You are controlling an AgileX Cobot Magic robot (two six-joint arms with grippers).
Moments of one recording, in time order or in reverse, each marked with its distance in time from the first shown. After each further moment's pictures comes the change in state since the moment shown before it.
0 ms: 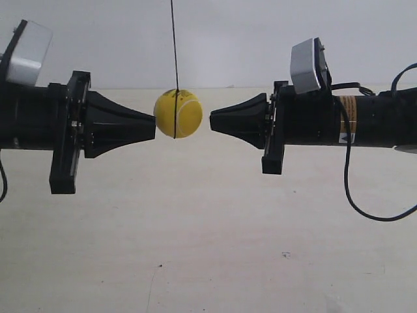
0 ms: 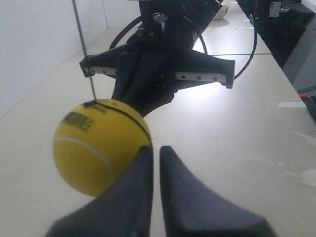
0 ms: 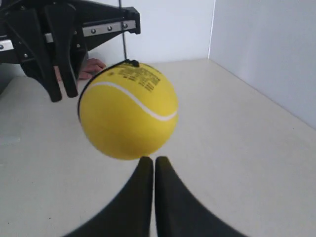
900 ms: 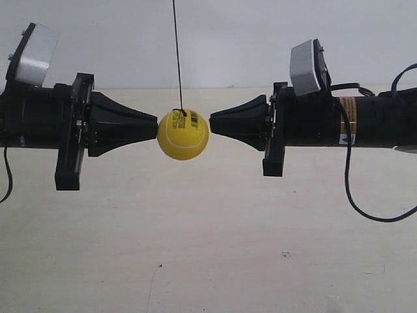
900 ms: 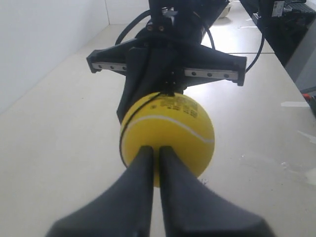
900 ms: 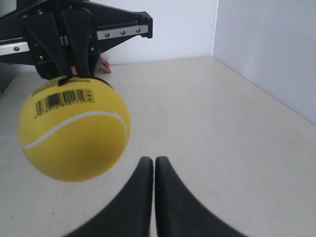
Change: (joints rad) left arm -0.001 0.024 -0.015 0.000 0.004 -0.007; right arm 0.000 0.000 0.000 -0.016 0.000 0.004
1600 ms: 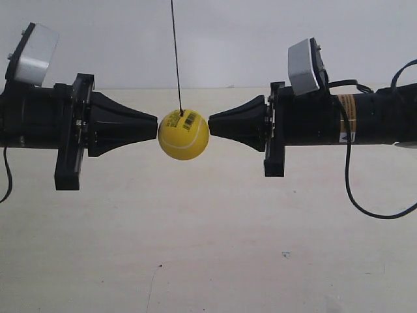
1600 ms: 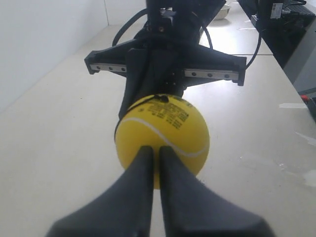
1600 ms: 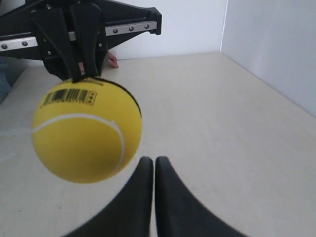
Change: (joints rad) left arm 0.000 0.001 0.000 0.000 -0.004 -0.006; right arm 0.000 0.000 -0.021 -0.045 0.000 0.030
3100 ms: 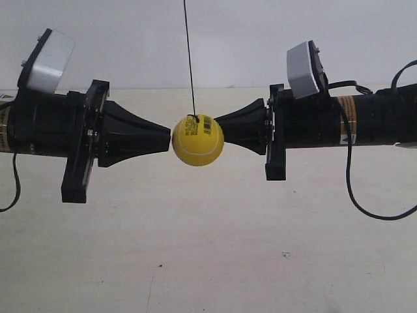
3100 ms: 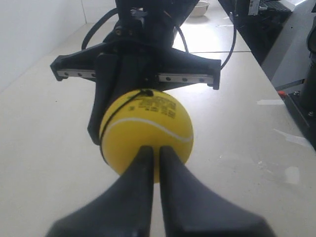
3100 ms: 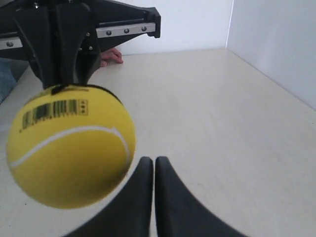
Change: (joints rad) left arm -0.056 0.000 0.000 0.021 0.000 -0.011; right arm 0.000 0.000 0.000 -0.024 0.000 0.004
